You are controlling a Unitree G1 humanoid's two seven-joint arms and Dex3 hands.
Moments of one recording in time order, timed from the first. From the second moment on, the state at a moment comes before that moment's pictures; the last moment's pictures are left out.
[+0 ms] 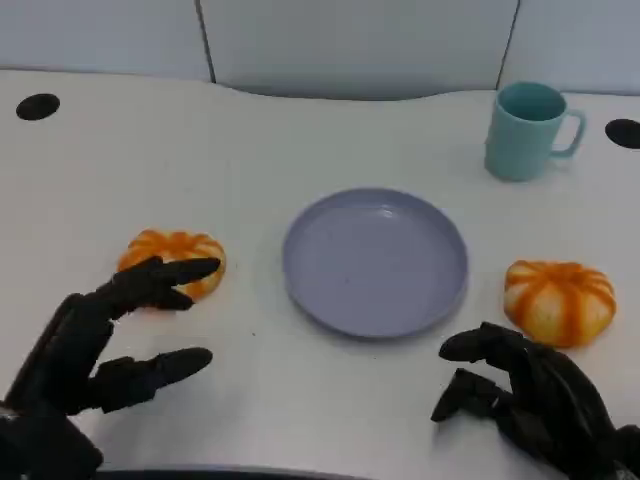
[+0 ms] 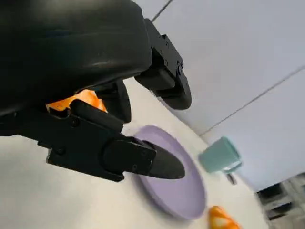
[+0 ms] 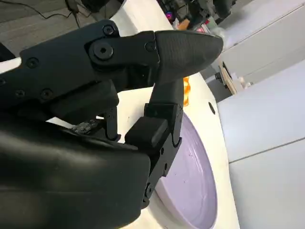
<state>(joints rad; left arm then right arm) -0.08 0.23 0.17 0.30 0.26 -0.71 -0.28 -0.14 0.00 -0.12 0.59 0.38 -0.08 0.71</state>
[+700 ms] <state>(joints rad) -0.24 0.47 -0.04 0.14 0.73 -0.40 -0.13 -0.13 0.02 -0.11 0.55 0.38 -0.06 0.69</state>
